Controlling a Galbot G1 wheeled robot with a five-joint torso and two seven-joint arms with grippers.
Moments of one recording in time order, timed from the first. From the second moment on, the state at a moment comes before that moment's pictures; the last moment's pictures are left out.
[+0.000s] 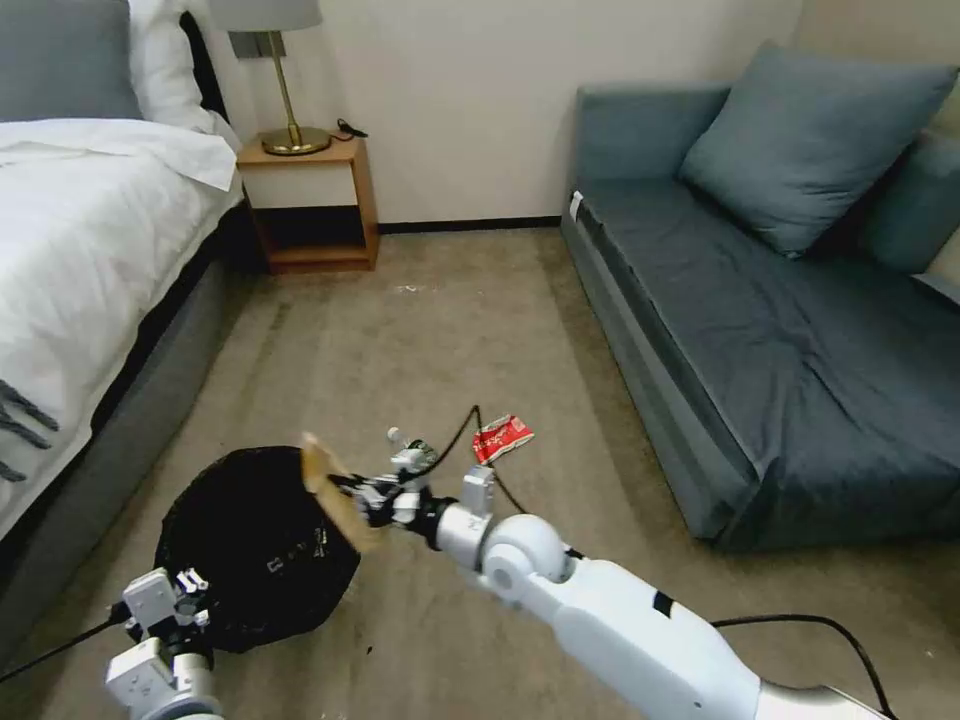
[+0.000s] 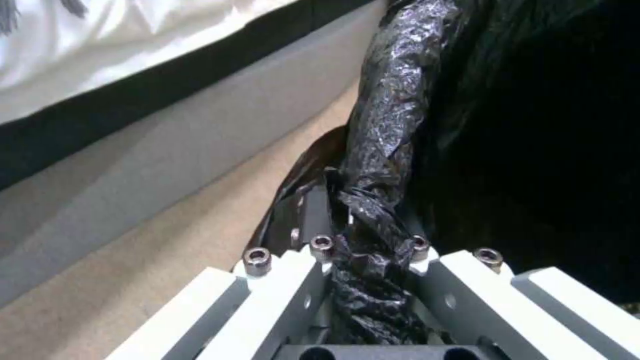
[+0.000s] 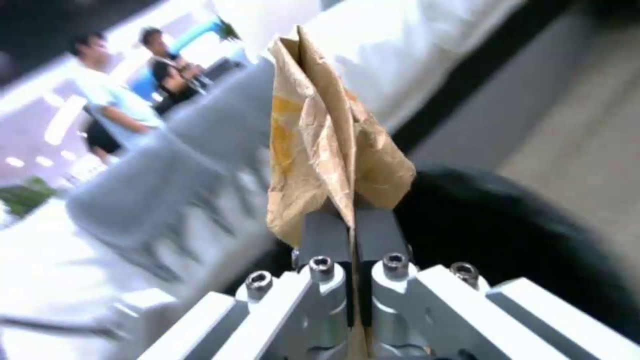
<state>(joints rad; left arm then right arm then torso) 1.76 -1.54 -0.76 -2.07 -0.27 0.06 -0.38 -0.72 1.32 -0.54 1.65 0.99 -0.06 -0.13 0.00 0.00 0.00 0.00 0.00</state>
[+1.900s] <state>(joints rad) 1.78 -1.56 -0.79 -2.05 -0.19 -0.03 -0.40 -0.95 1.13 -0.22 1.72 0.74 -0.39 0.31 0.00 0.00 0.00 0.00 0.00</state>
